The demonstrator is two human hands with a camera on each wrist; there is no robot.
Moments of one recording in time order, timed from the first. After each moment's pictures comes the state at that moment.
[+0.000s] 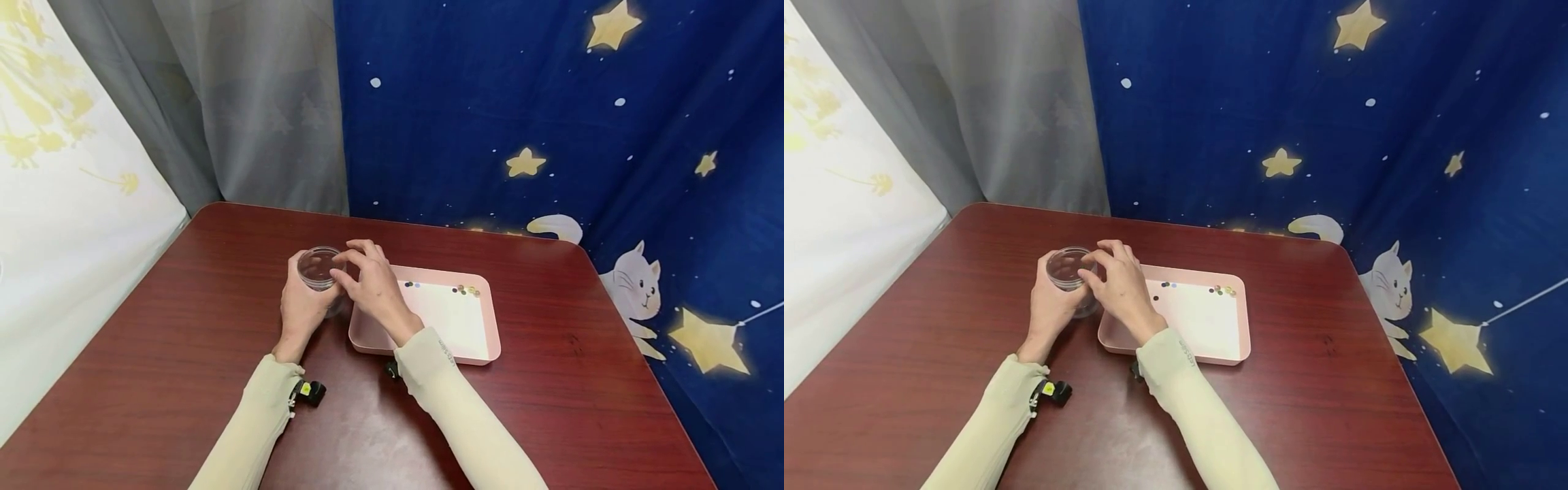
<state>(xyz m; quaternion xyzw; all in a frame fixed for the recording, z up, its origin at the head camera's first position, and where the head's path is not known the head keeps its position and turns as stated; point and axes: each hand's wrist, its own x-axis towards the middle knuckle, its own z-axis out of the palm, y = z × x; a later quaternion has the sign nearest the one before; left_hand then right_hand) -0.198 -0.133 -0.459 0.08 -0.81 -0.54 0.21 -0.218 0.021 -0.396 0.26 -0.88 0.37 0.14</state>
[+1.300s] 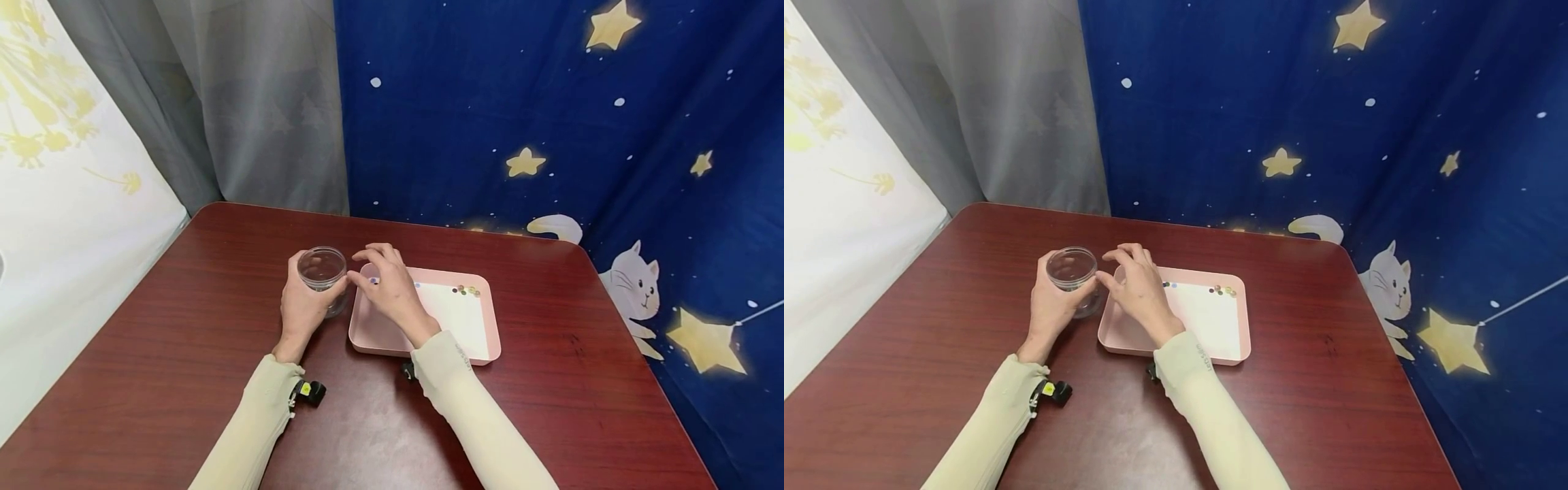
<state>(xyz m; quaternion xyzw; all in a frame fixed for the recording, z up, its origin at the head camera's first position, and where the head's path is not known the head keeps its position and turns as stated) -0.202 -0.132 -0.462 0.08 -0.80 -0.54 0.22 -0.219 0.049 -0.402 0.24 -0.89 0.38 0.11</state>
